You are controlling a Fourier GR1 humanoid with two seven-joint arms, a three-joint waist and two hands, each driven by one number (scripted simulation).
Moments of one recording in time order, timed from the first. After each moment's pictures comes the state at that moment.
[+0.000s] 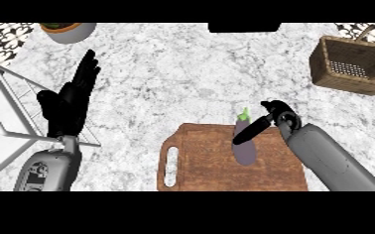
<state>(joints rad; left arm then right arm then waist) -0.23 0.15 -0.01 -1.58 -0.09 0.14 0.22 -0.52 -0.45 0.61 -1.23 -0.25 -0.20 1.17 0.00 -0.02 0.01</state>
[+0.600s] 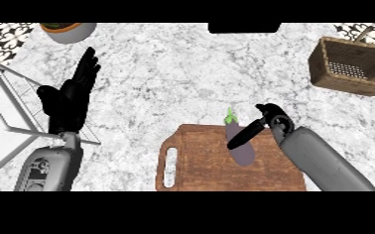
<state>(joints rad) -0.25 0.14 0.02 -1.56 -0.09 0.13 0.22 -0.52 -0.43 0.64 -1.22 -0.24 -0.23 1.17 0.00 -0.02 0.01</state>
